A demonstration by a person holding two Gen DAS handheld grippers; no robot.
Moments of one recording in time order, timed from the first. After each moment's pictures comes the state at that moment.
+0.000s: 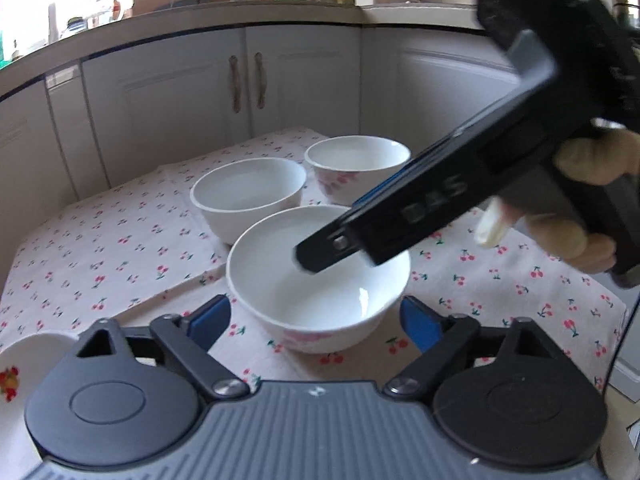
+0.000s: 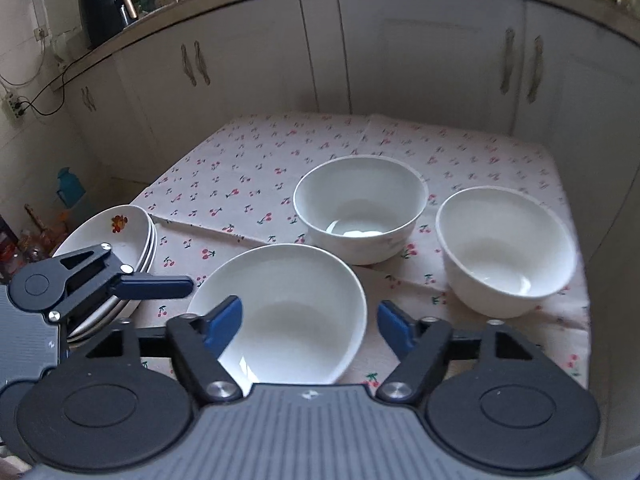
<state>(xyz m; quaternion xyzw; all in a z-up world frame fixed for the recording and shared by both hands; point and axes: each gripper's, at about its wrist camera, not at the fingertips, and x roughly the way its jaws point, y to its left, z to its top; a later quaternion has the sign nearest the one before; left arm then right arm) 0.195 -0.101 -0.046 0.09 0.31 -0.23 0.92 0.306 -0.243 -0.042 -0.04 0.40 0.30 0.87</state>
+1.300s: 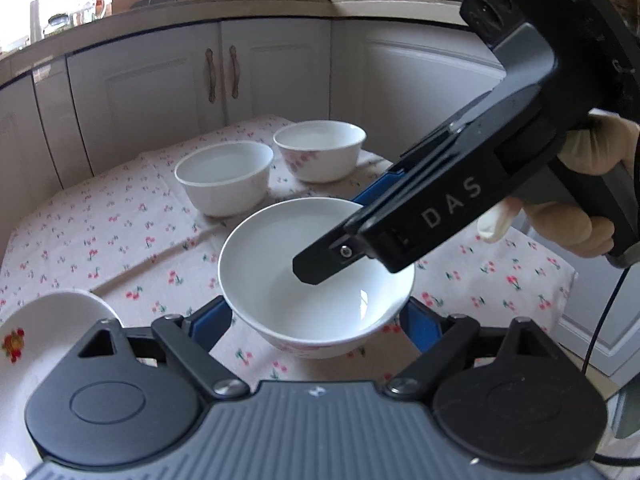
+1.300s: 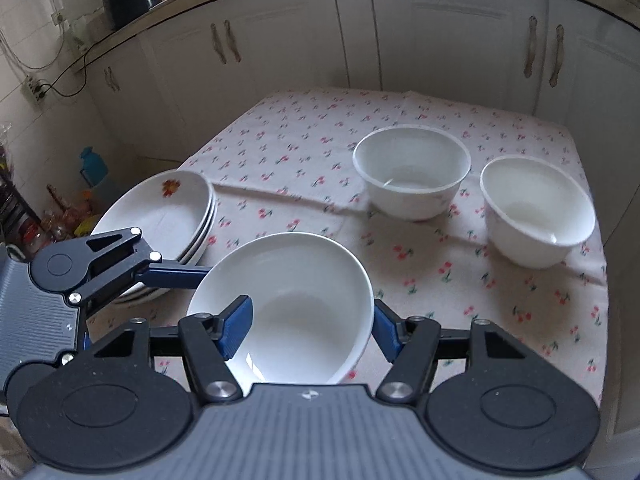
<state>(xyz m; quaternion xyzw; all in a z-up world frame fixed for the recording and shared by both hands) 0.151 -0.088 -0.034 0.10 0.33 -0.27 0.90 0.253 -0.232 -0.031 -0.04 0.43 0.32 0.84</state>
